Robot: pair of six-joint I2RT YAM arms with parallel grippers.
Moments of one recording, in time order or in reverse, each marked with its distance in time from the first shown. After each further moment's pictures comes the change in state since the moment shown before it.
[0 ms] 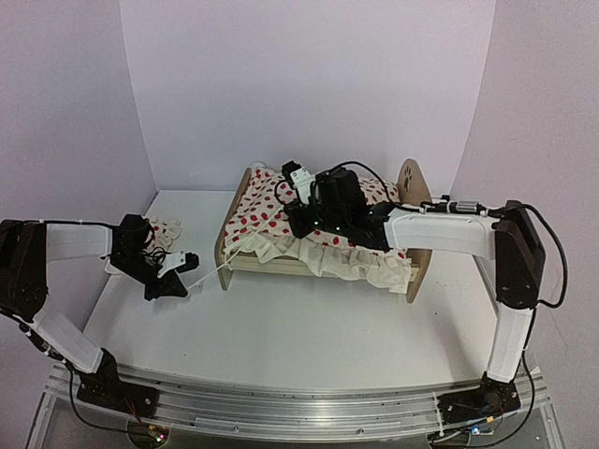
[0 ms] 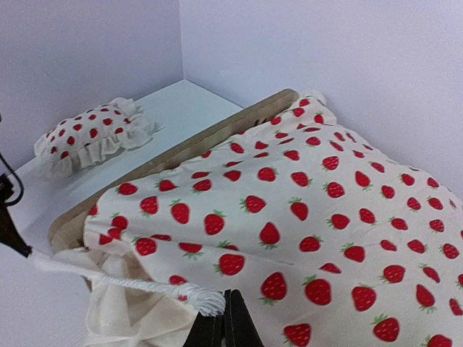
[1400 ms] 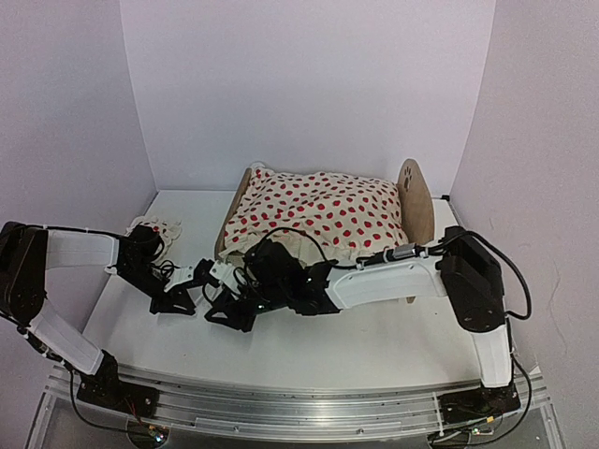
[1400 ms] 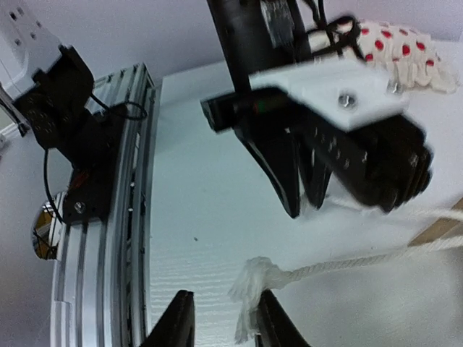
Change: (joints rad) left arm -0.102 -0.021 -0.072 -0.006 0.036 -0.003; right arm 0.319 0.216 0.056 0.008 -0.446 0.024
